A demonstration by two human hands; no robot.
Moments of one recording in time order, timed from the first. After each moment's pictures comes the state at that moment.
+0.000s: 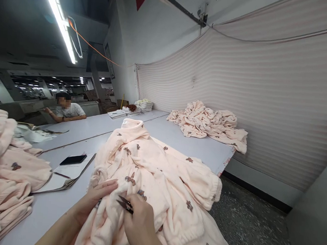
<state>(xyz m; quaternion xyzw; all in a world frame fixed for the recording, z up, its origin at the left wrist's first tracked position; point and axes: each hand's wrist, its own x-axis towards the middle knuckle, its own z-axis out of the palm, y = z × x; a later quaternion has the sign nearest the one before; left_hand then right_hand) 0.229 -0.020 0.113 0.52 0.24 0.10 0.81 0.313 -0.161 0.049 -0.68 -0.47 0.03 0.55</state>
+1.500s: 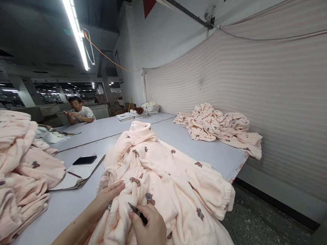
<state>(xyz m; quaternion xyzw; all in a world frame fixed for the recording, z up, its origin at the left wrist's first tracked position) 0.230 -0.030 0.109 0.51 0.26 0.18 0.80 0.310 -0.167 0.037 -0.70 -0.39 0.10 0.59</state>
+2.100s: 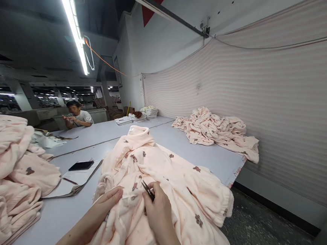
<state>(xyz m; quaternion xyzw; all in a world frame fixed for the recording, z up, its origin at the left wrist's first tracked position) 0.226 -0.029 0.105 0.63 0.24 0.18 0.72 0.358 -0.158 0.073 -0.74 -0.39 0.01 0.55</state>
